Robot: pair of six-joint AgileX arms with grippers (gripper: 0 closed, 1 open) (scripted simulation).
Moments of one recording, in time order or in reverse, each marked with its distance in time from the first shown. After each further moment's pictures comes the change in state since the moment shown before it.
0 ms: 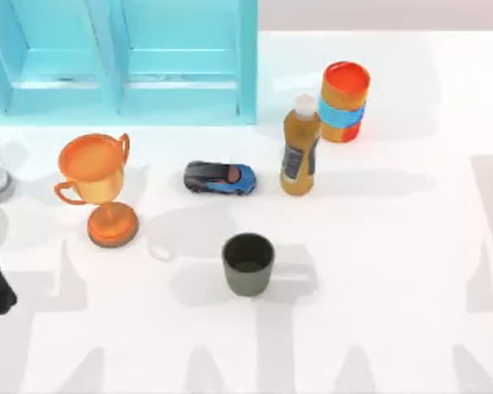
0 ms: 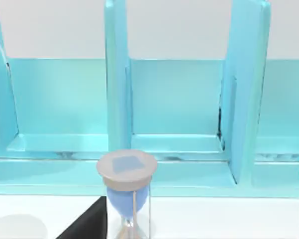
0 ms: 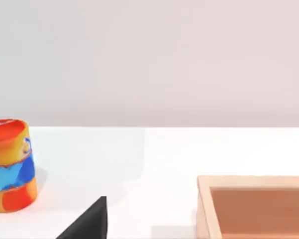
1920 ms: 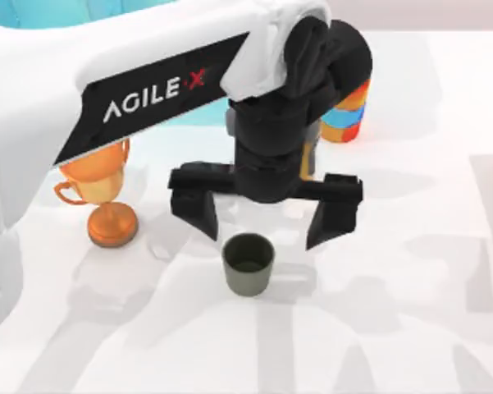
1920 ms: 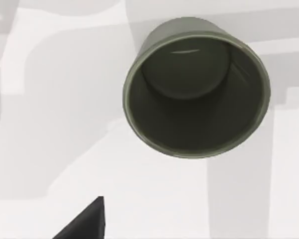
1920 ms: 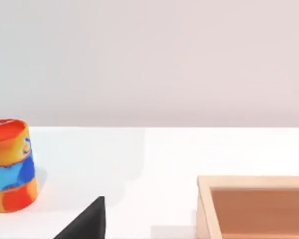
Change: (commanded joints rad) left arm -0.805 2.113 1.846 -1.349 0.007 -0.673; right arm 0.000 0.000 0.000 0.000 0.000 0.000
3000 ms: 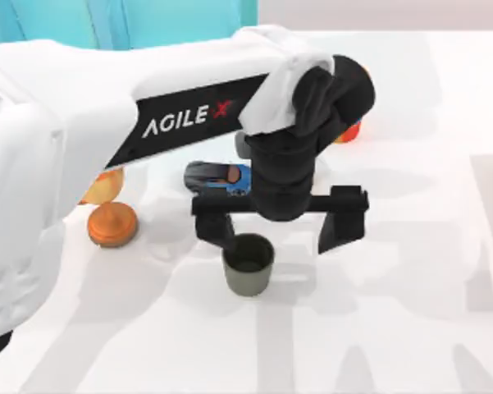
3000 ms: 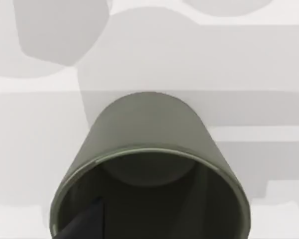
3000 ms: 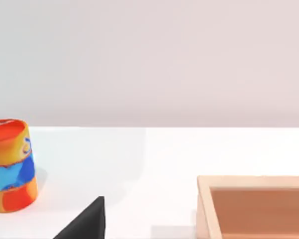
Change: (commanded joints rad) left arm 0.008 0.082 -0.080 0.217 -0.005 -0.094; right arm 0.000 0.000 0.000 0.000 0.000 0.000
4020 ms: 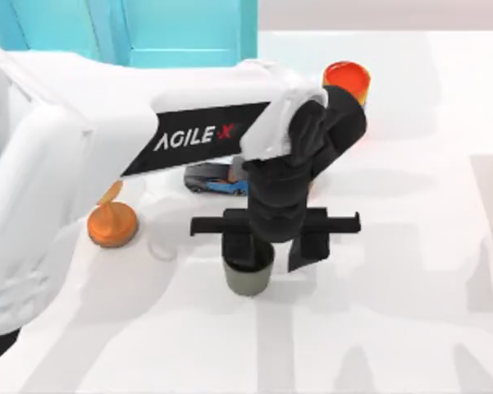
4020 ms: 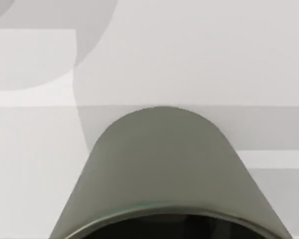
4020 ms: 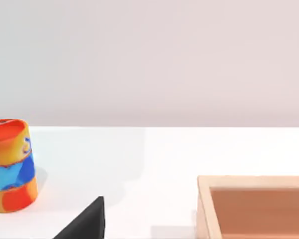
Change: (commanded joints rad) left arm -0.001 0.018 -0.091 0.098 0.000 -0.001; right arm 0.000 0.000 0.000 0.000 0.000 0.000
